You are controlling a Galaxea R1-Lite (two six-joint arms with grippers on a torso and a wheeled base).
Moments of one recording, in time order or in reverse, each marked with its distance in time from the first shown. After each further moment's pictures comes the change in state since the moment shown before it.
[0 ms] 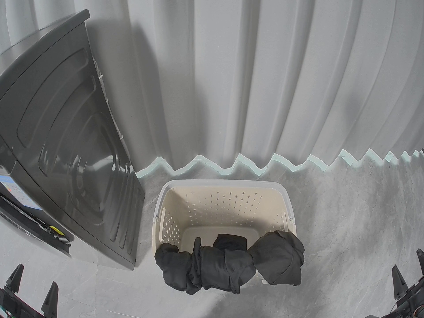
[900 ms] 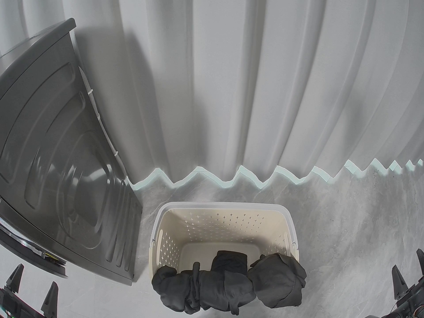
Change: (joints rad) left arm 0.000 0.000 0.000 0.000 0.000 -0.002; right arm 0.000 0.000 0.000 0.000 0.000 0.000
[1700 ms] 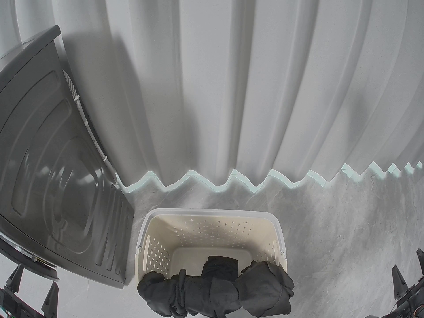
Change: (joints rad) left arm -0.001 0.000 0.000 0.000 0.000 0.005; right arm 0.000 0.000 0.000 0.000 0.000 0.000
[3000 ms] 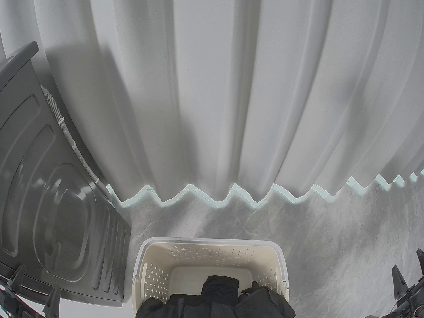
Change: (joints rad) left arm 0.000 0.000 0.000 0.000 -0.003 0.001; right arm 0.000 0.000 0.000 0.000 0.000 0.001
